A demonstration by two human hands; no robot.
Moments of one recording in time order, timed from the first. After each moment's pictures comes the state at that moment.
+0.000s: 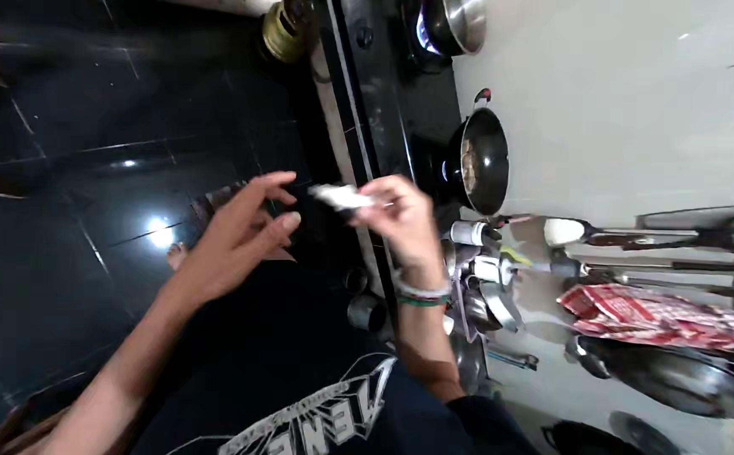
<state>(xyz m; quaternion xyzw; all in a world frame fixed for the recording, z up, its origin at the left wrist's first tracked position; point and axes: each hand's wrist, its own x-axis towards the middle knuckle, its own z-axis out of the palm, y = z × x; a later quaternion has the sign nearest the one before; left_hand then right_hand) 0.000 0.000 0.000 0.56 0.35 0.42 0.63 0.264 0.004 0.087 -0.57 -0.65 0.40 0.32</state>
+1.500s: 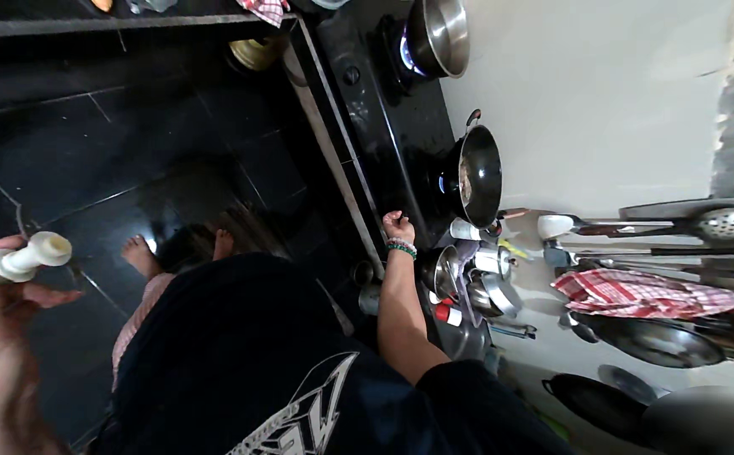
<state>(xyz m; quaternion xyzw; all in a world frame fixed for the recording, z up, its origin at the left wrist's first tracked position) -0.211 0.111 -0.081 0.35 0.59 0.49 0.54 0.386 0.117 -0.087 -0.47 0.19 0.31 0.81</state>
